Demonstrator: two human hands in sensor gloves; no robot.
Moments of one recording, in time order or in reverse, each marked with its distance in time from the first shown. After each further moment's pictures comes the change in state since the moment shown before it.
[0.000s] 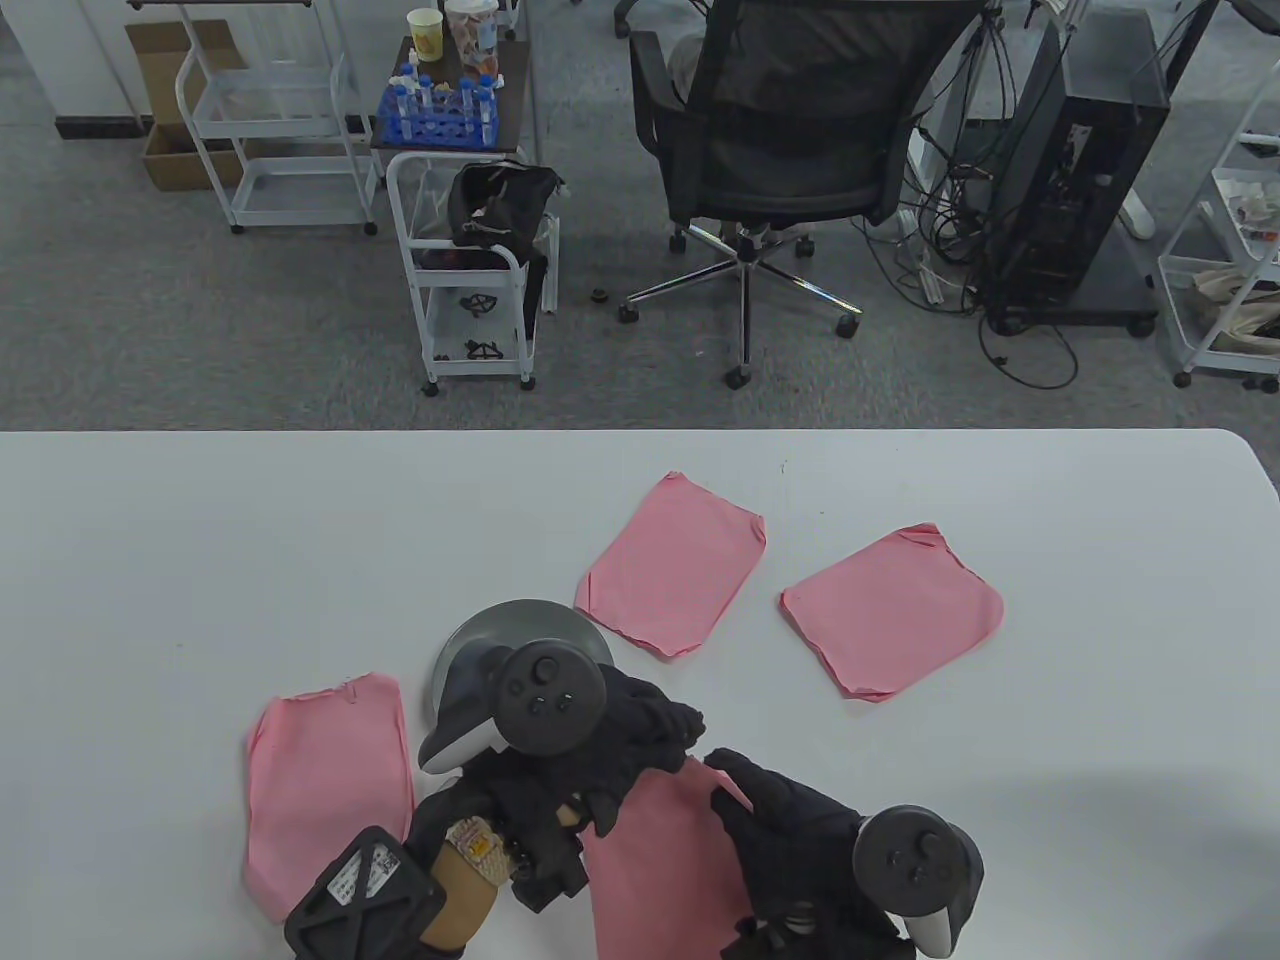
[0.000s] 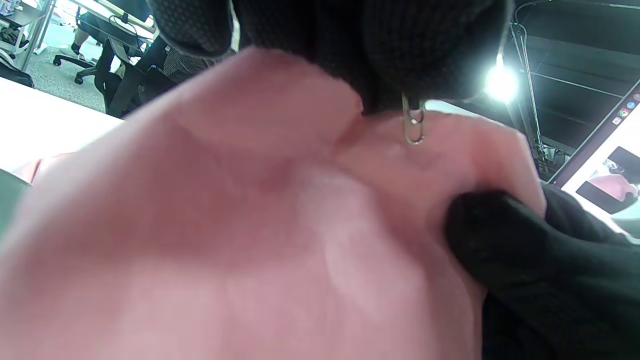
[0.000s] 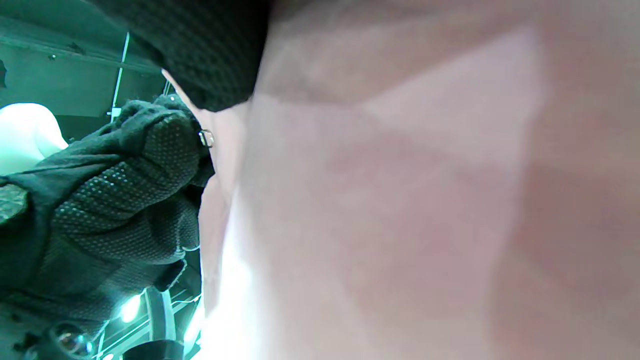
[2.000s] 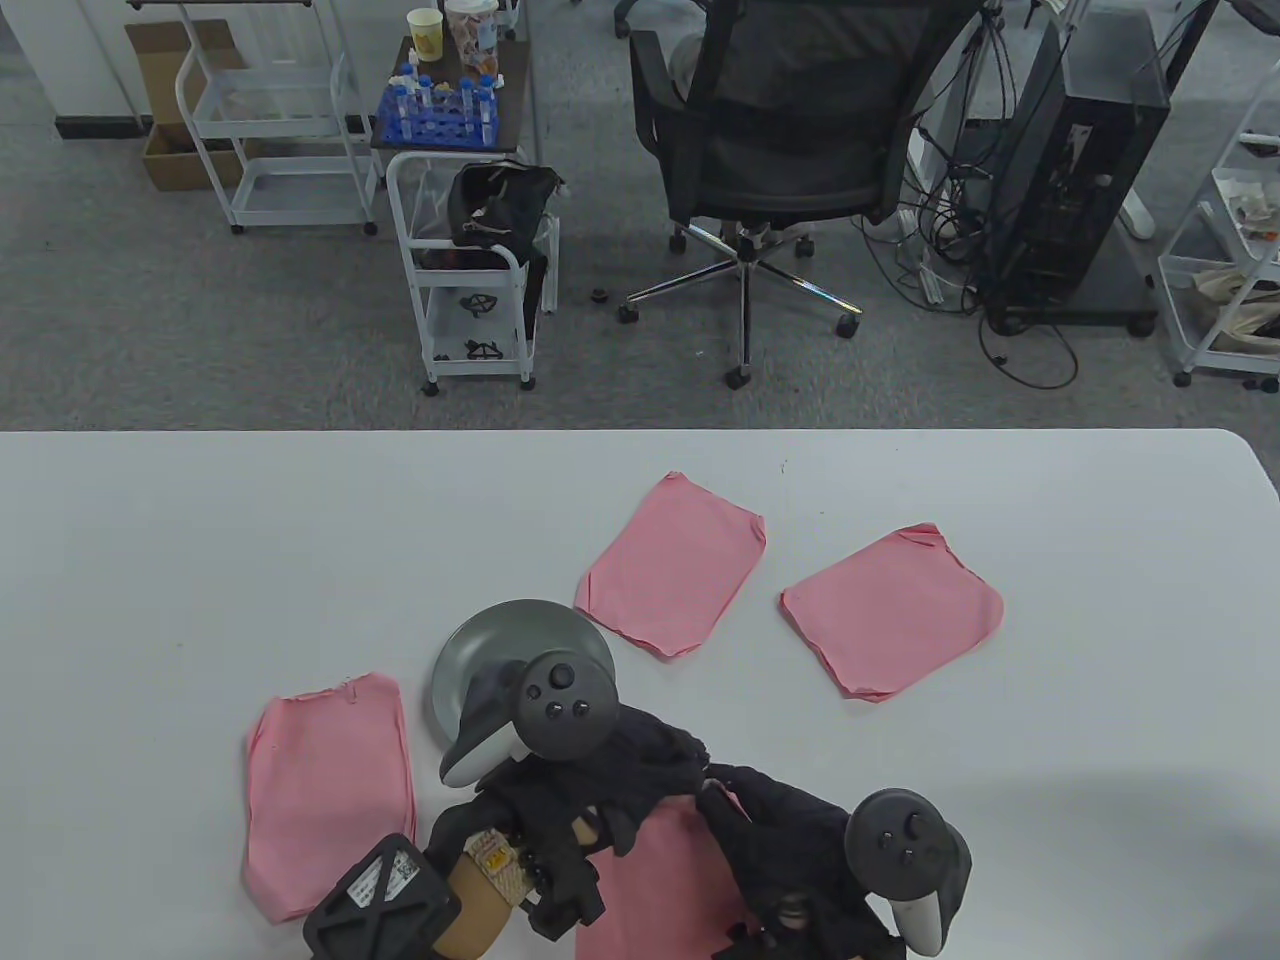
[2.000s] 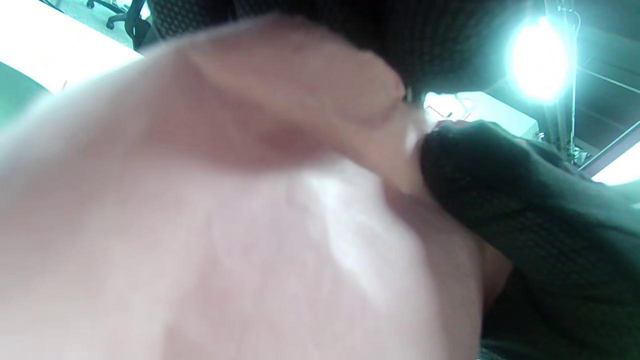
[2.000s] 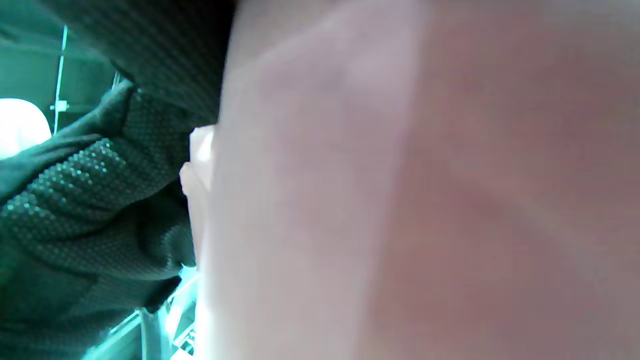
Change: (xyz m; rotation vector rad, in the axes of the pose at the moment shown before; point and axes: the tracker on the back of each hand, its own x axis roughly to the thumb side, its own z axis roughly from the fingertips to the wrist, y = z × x) left_hand -0.008 -0.026 -0.001 -0.094 0.087 0.097; right_hand -0.001 0.008 -0.001 0.026 0.108 0.012
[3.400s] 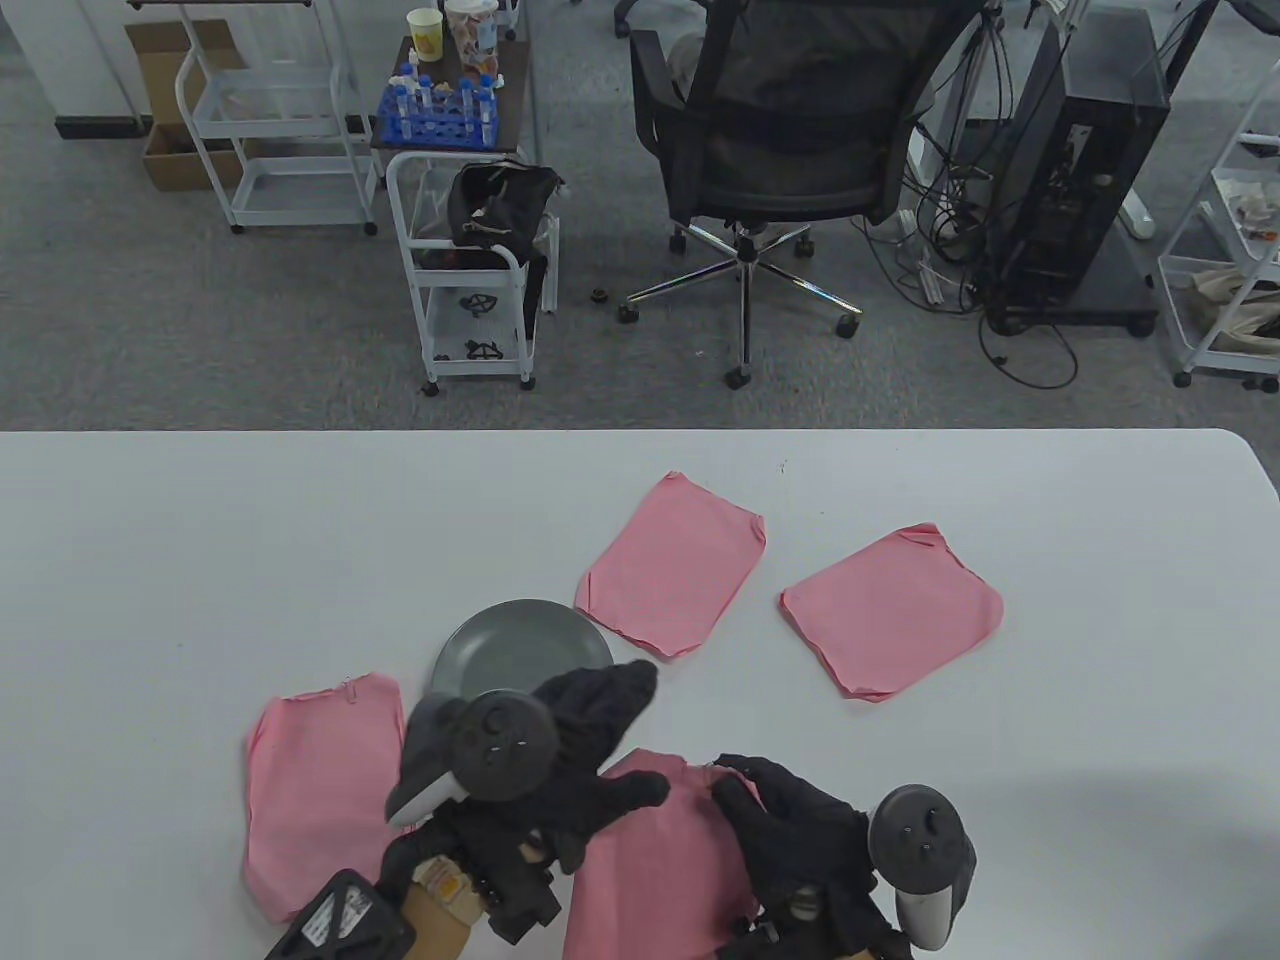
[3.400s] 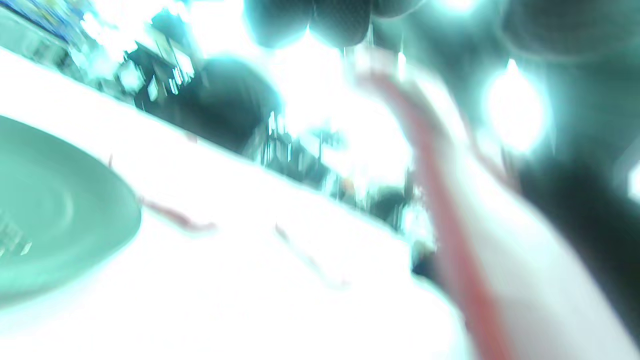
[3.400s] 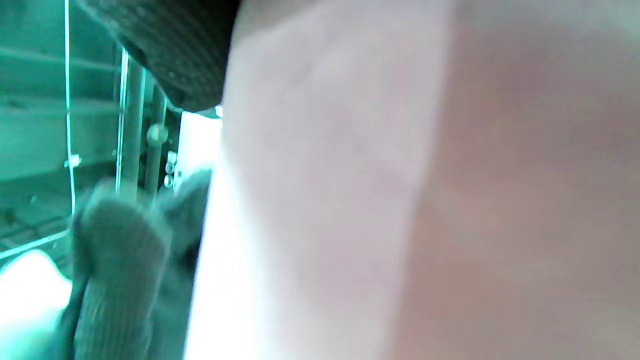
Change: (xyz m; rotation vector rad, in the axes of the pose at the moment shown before) left_hand -0.050 0.003 0.043 0.328 -0.028 0.027; right_hand -0.022 -0.008 -0.002 -0.045 0.025 -0.217
